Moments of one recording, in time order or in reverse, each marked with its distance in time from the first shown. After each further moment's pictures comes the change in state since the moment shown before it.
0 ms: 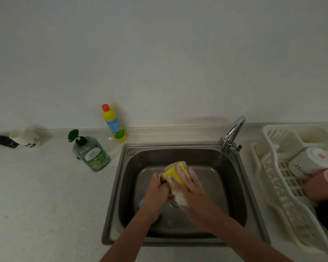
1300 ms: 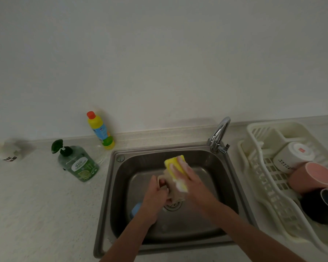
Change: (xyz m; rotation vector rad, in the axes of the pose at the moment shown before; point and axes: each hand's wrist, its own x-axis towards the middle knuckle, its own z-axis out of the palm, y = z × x) left_hand 0.003 0.004 0.017 0.071 -0.067 0.003; right_hand 0.010 0.021 -0.031 0.047 0.118 -0.056
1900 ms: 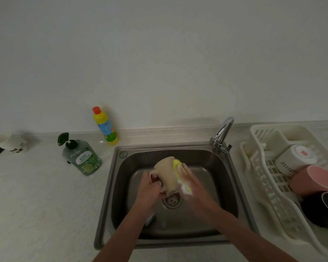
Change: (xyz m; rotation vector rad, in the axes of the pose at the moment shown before) left_hand 0.000 0.003 -0.014 -0.088 0.114 -0.010; right_hand -0.018 -0.013 0.007 0.175 0.074 -0.080
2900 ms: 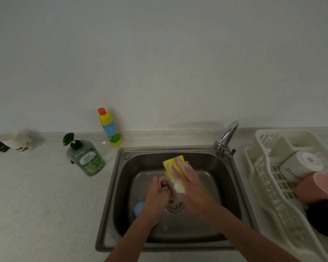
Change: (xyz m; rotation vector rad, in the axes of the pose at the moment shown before) left_hand -0.005 -0.013 0.004 0.083 -0.046 0.036; right_hand 0.024 0.005 0.005 -0.125 -0.072 0.073
